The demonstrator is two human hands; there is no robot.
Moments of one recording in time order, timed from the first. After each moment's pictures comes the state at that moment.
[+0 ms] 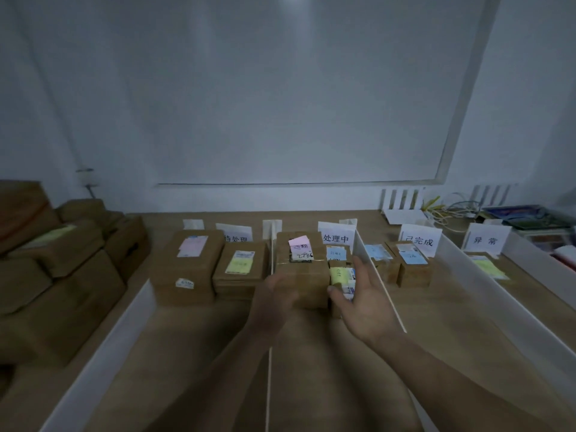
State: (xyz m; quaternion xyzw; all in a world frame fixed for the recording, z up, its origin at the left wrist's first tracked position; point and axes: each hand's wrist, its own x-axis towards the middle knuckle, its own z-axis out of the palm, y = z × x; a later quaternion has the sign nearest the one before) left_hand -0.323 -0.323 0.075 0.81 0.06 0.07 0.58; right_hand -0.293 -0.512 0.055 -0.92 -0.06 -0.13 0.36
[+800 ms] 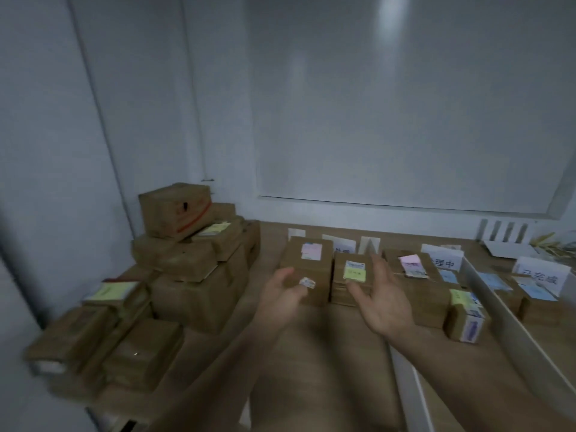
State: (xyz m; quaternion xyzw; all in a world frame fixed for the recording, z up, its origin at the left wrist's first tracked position) left_hand -0.490 -0.039 0.130 0.74 0.16 0.13 0.64; right_hand -0.408 -0.226 0.108 -0.91 -0.16 -0.15 0.35
